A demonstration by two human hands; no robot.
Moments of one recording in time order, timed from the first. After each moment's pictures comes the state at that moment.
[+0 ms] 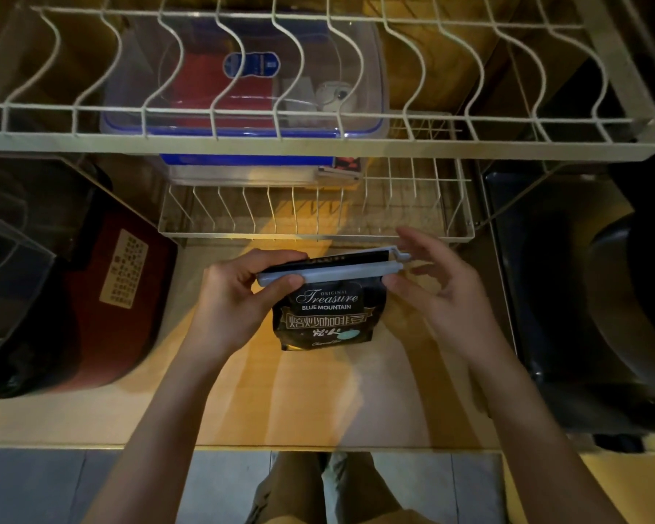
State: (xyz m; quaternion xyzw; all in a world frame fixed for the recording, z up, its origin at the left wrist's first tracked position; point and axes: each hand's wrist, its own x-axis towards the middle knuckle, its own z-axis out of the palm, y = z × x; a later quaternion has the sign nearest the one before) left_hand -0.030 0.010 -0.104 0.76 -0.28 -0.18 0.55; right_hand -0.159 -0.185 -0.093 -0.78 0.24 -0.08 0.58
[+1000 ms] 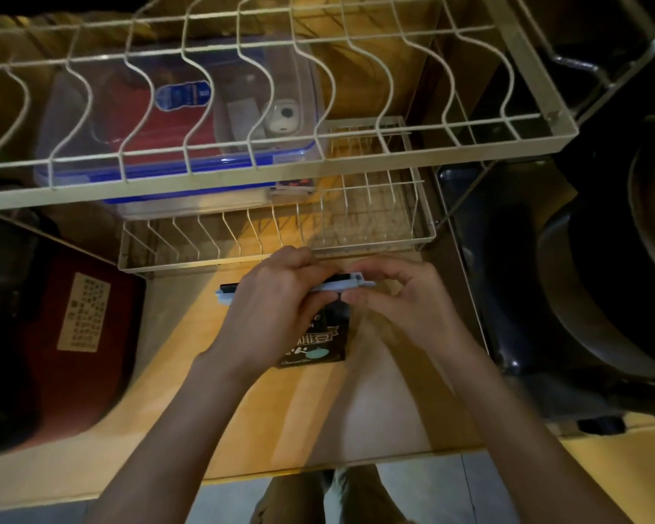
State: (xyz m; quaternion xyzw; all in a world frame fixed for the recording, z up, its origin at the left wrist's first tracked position) left_hand -0.050 -0.056 -0.075 0.81 -0.53 -0.09 0.24; right_hand -0.157 -0.196 -0.103 -0.75 0.20 -0.09 0.62
